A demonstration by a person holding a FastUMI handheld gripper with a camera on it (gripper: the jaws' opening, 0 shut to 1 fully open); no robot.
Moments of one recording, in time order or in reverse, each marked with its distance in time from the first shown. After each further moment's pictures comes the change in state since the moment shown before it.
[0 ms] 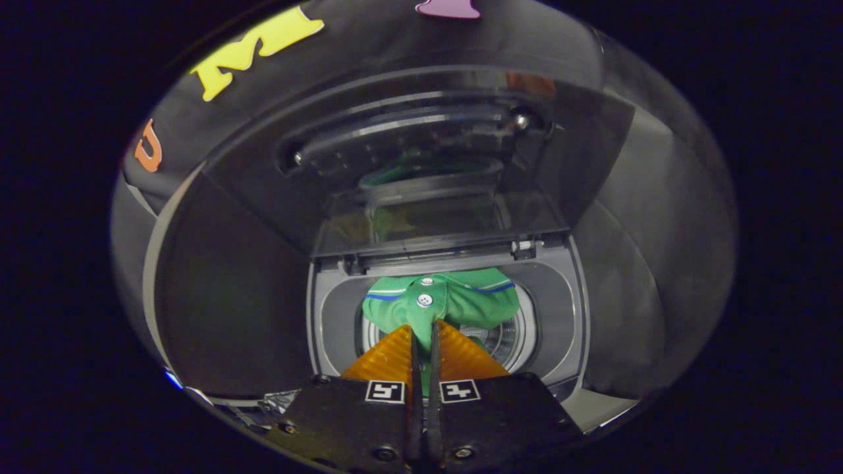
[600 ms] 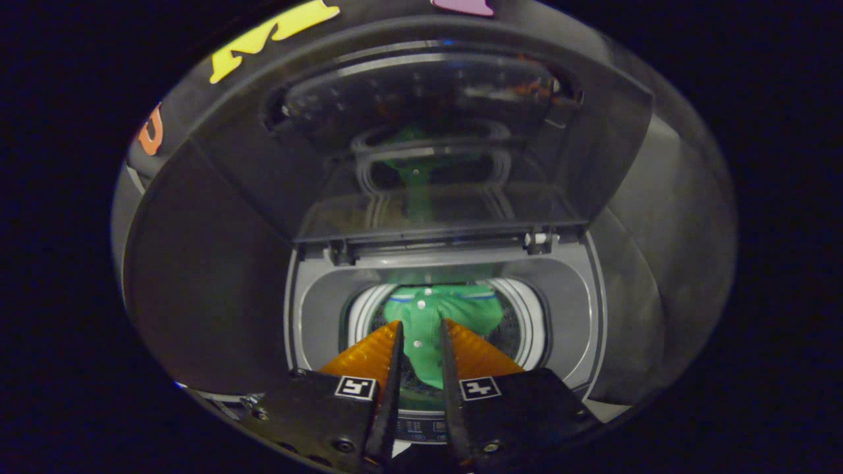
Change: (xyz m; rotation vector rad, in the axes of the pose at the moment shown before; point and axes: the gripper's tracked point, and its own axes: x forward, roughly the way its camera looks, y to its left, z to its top) arm 0.008 0.005 0.002 -0.048 -0.071 -0.009
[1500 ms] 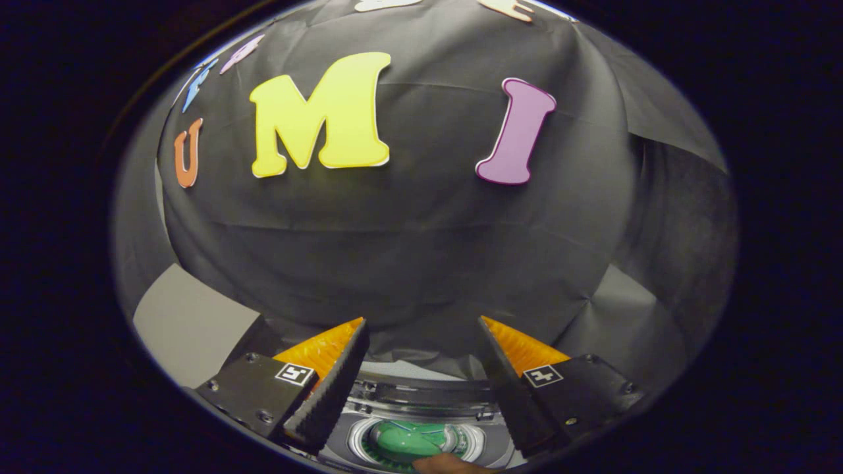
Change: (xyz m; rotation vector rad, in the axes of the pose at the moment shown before) arm -0.114 0.044 0.239 -0.204 -0.529 -0.026
